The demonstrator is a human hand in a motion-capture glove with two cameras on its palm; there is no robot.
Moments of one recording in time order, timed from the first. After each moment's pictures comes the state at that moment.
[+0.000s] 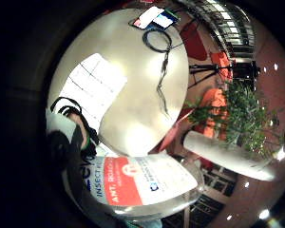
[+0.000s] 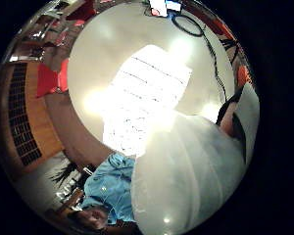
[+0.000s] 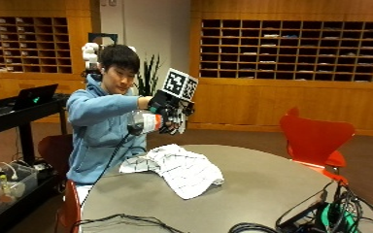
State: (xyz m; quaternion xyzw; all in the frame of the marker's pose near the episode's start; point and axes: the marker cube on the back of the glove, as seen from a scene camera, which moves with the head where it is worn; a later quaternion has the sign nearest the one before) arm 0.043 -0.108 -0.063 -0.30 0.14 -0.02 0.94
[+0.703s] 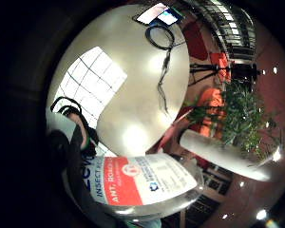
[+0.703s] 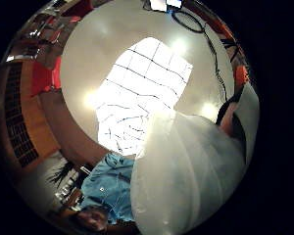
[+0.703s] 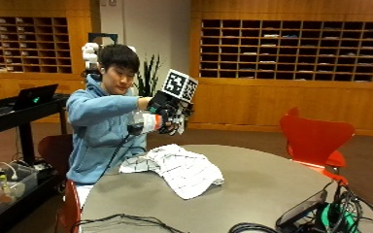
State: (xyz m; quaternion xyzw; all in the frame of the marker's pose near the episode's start) arm 0.036 -0.101 -0.058 -0.31 0.16 -0.03 0.94
